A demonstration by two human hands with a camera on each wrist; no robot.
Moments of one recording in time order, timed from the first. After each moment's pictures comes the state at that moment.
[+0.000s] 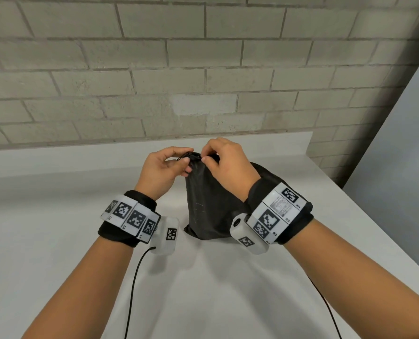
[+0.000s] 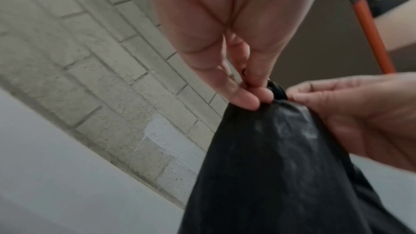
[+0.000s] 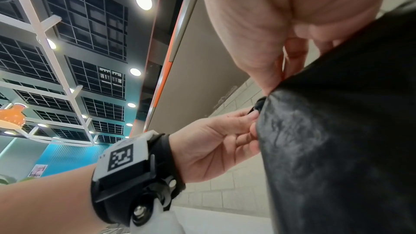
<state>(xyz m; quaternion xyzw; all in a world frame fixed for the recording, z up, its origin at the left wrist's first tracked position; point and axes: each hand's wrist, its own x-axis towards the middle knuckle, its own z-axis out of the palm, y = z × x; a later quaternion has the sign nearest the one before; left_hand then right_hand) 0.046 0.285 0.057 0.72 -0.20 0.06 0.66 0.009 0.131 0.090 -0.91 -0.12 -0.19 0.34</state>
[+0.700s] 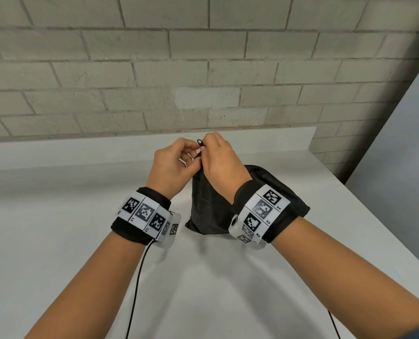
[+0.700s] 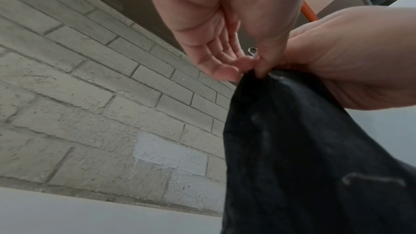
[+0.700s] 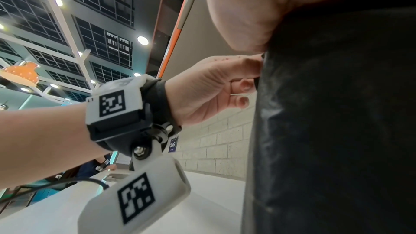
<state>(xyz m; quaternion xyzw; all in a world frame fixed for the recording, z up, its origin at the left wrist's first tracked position) 0.037 0.271 0.052 0.81 -0.24 0.24 0.48 0.005 0.152 0.076 -0.91 -0.16 -0.24 0.29</state>
